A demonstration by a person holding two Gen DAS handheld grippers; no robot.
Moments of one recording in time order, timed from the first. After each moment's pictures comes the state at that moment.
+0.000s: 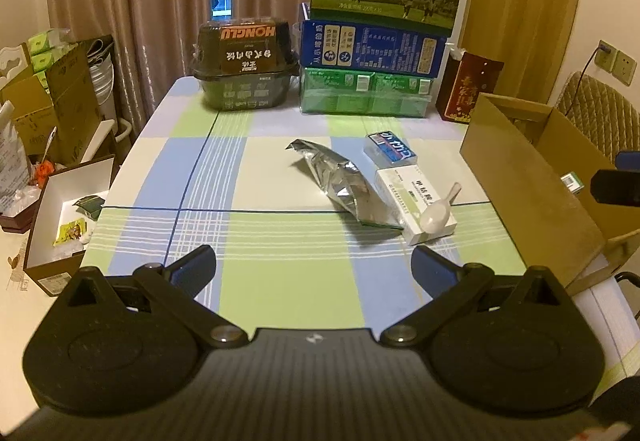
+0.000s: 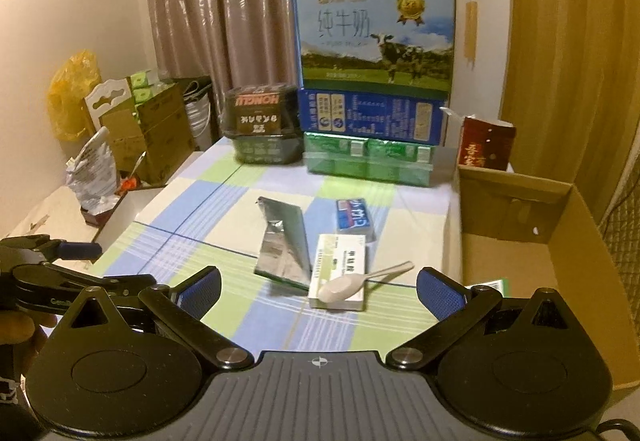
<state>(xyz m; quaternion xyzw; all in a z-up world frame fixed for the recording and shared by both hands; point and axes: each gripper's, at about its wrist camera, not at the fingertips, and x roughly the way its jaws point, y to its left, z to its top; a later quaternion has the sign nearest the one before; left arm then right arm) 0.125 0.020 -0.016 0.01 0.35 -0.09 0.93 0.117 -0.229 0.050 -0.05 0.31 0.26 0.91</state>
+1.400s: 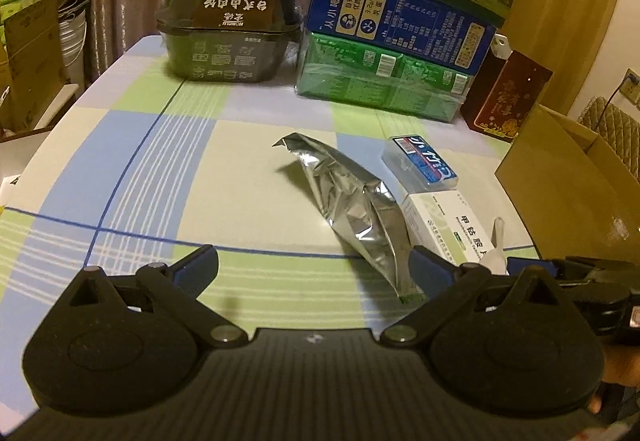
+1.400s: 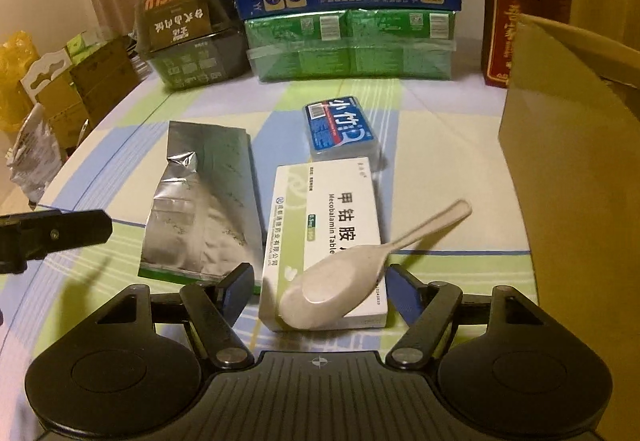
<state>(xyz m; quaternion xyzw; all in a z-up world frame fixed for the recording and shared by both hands) 0.264 0.018 -0.107 -0.06 0.37 -0.12 0.92 0.265 -0.178 -0.120 -0.01 0.41 0.21 0.89</state>
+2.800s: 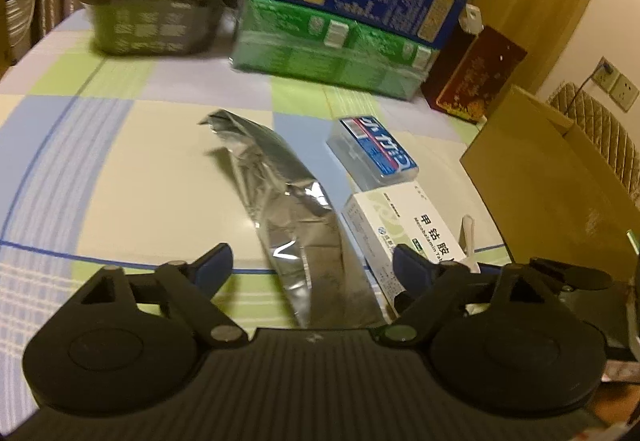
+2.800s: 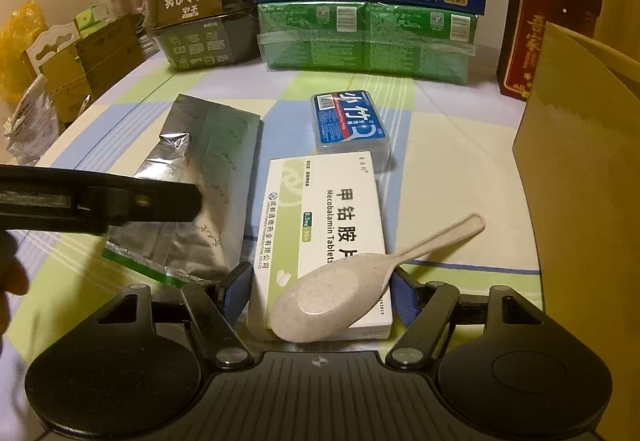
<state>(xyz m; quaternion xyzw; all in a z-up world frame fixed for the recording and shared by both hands) 0.311 -0.022 -0.132 -0.08 0.41 -0.19 0.89 0.272 -0.169 -0.133 -0.06 0.40 0.22 0.89</state>
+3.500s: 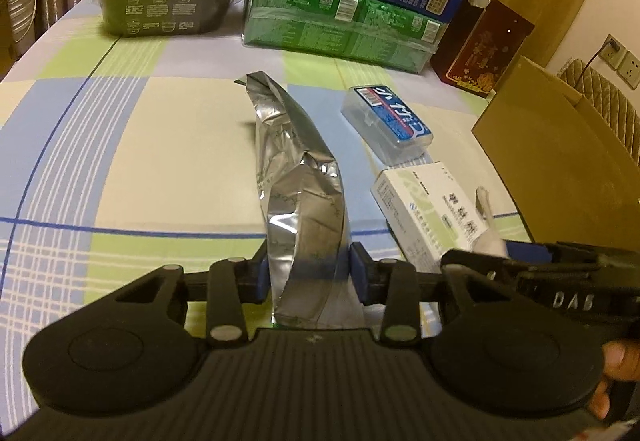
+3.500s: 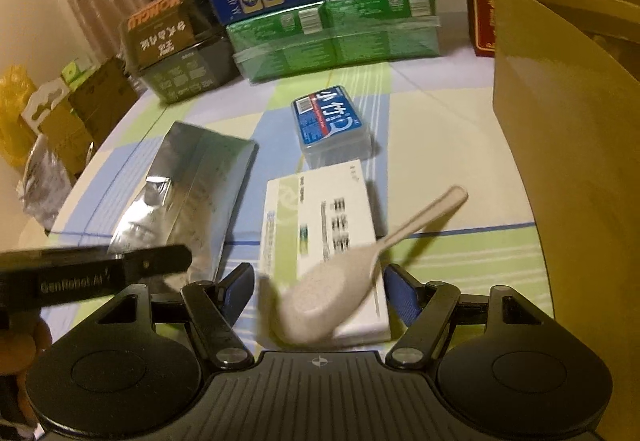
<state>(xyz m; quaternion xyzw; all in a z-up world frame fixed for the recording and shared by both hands) 0.297 -0.010 -0.139 -0.06 0.43 -0.18 0.88 0.272 -0.196 -0.119 0.06 0.43 0.21 0.87</state>
